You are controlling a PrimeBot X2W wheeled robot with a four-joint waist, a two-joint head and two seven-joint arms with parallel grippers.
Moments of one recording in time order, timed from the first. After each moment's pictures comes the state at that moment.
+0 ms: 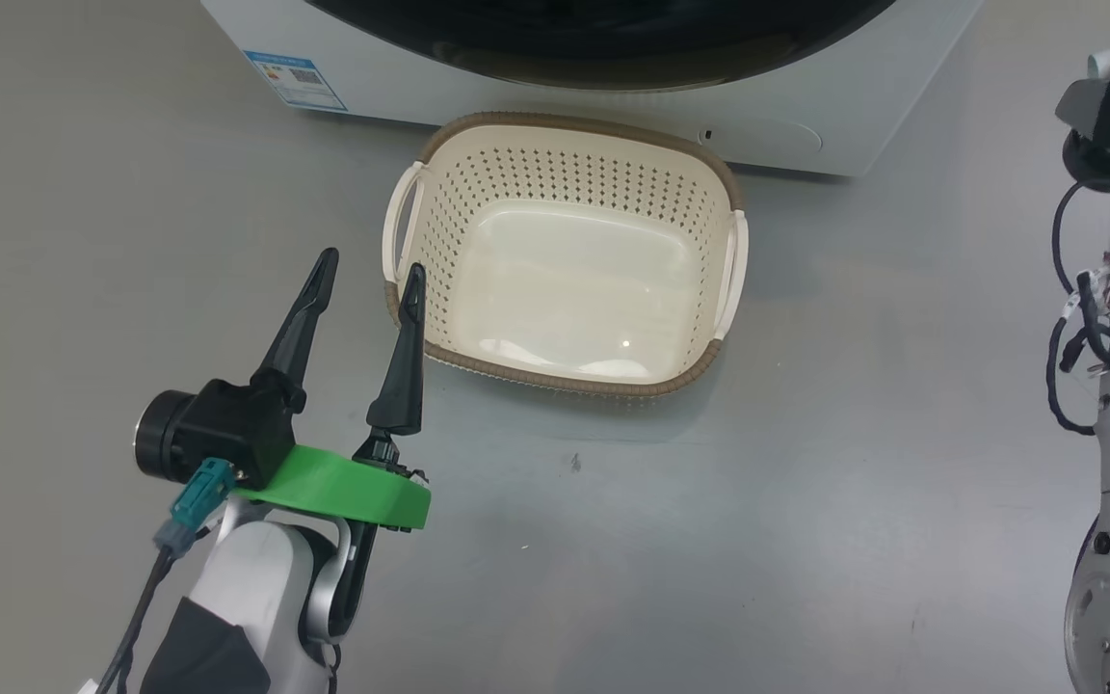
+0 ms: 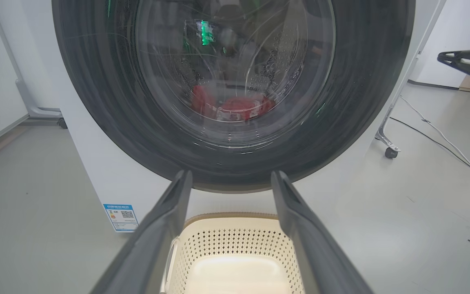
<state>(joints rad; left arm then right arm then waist) -0.32 0.04 -0.35 0.12 -0.38 0.02 -0.25 -0.88 -0.09 -0.16 0.46 1.37 0.11 0.21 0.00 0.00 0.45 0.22</state>
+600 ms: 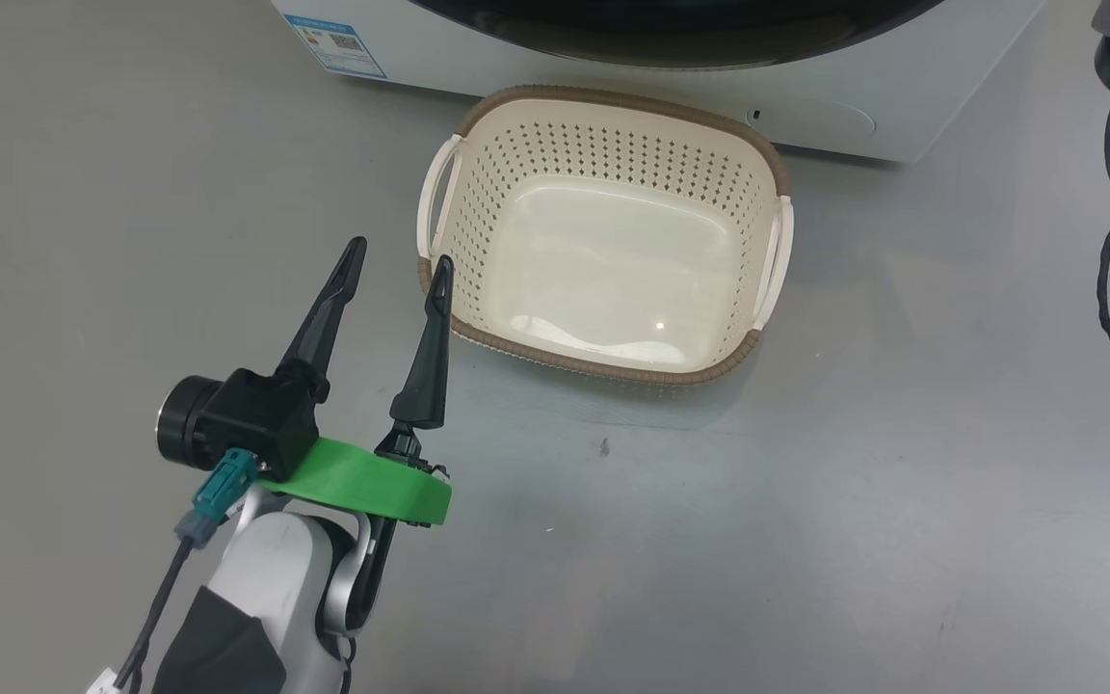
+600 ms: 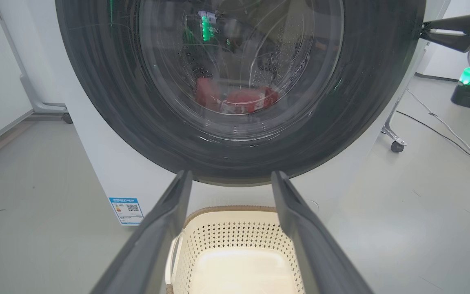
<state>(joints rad) -0.35 0.03 -0.39 0.12 -0.39 0.03 -0.25 -1.06 -0.16 -0.09 0.57 1.38 0.08 0.39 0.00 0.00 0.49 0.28</state>
